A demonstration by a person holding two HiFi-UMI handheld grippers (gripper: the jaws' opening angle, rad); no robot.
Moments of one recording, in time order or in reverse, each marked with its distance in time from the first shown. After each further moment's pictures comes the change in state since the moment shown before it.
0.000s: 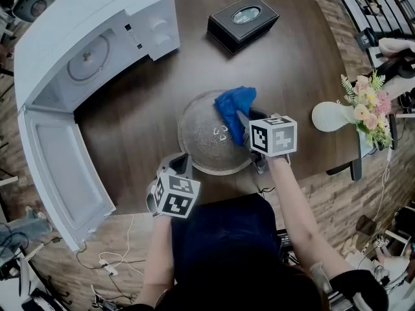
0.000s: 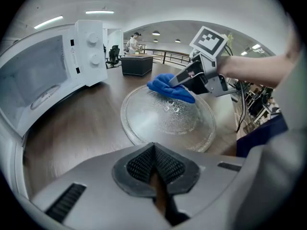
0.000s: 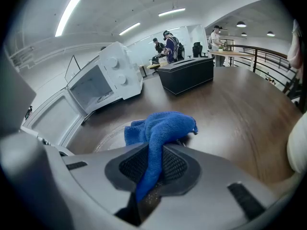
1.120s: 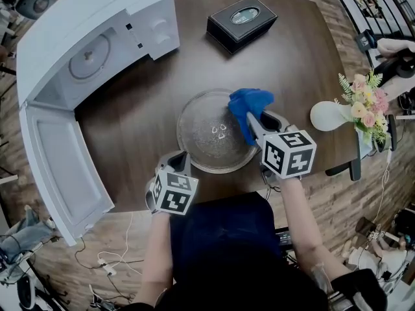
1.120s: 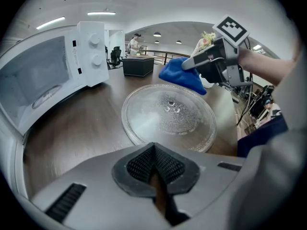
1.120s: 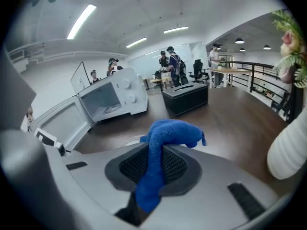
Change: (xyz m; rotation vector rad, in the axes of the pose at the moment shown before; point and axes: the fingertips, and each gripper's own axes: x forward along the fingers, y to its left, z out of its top) left arm -0.001 0.000 0.001 -0.010 -0.016 0.014; right arm -0.068 0.013 0.026 -0.065 -0.175 -0.022
